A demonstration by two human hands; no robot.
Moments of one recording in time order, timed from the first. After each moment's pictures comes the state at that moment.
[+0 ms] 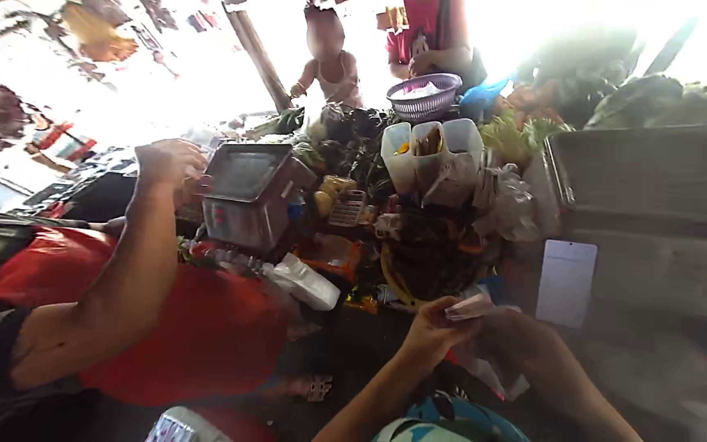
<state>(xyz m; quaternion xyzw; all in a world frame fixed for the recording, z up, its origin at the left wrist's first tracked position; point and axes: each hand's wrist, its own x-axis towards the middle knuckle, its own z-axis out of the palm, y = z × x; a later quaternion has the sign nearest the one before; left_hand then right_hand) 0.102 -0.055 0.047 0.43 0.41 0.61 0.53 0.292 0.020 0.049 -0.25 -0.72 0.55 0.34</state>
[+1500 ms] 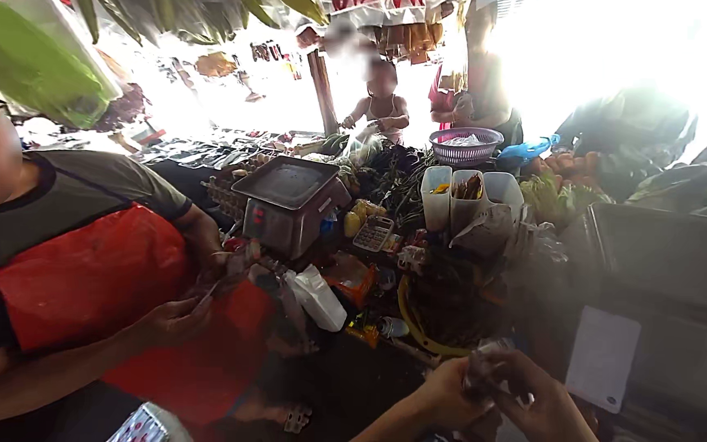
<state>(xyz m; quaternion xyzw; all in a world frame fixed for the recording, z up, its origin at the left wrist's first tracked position) 0.094 -0.062 0.041 0.54 0.53 0.42 0.50 0.275 0.026 0.059 -0.24 -0.82 0.46 0.25</state>
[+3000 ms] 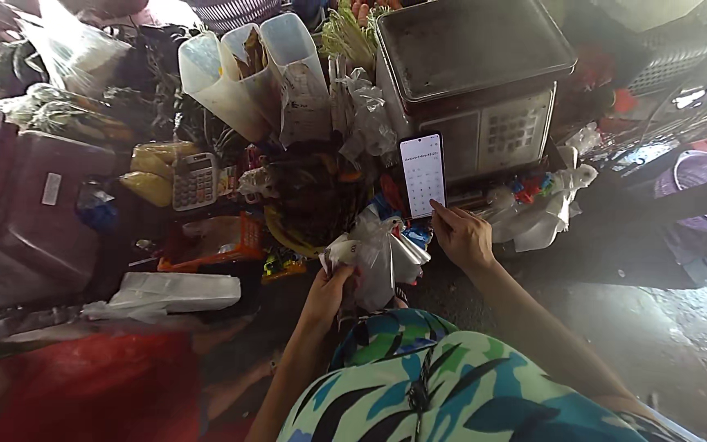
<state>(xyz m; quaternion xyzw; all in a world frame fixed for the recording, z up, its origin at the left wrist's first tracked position) 0.109 -0.060 0.015 0.31 0.61 0.46 0.57 0.367 0.048 -0.030 -0.52 -0.77 0.01 0.36</state>
